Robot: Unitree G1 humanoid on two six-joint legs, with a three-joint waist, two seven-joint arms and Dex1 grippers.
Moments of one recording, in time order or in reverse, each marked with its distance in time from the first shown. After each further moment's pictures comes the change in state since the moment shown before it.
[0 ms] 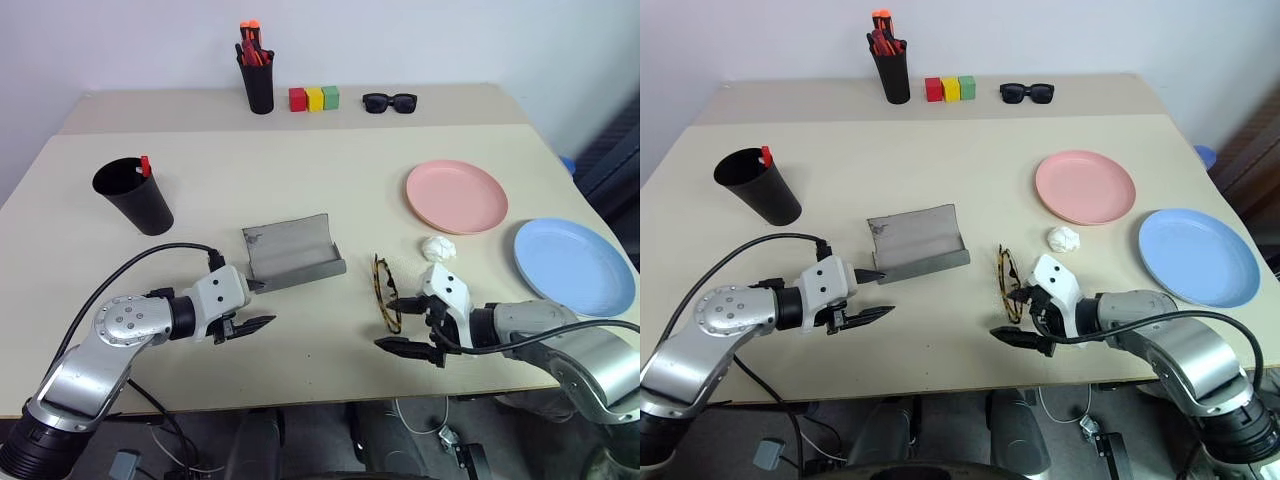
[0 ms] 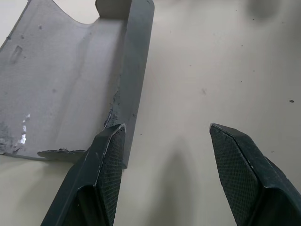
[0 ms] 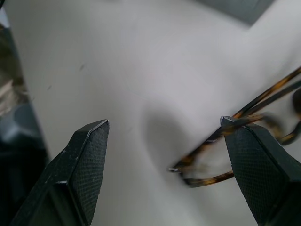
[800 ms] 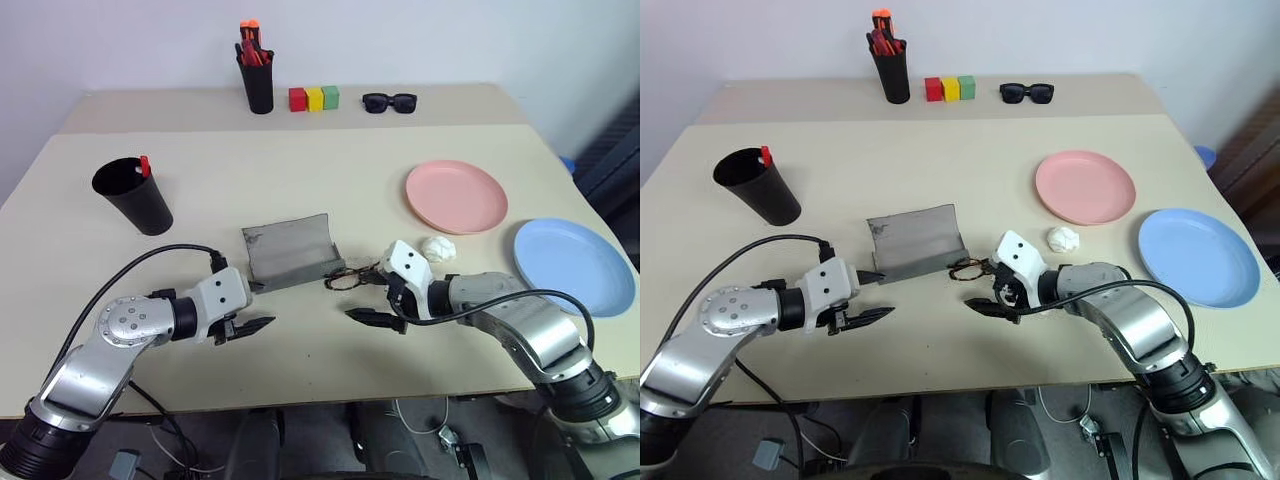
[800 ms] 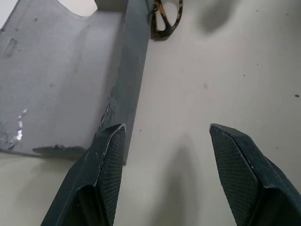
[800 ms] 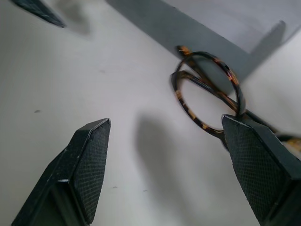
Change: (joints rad) left arm -0.001 -0.001 -0.019 0.004 0.020 0.009 0.012; right arm -0.200 0.154 0.195 0.208 -0.187 -0.096 -0.031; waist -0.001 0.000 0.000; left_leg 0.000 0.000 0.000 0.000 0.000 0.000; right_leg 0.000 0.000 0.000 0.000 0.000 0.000
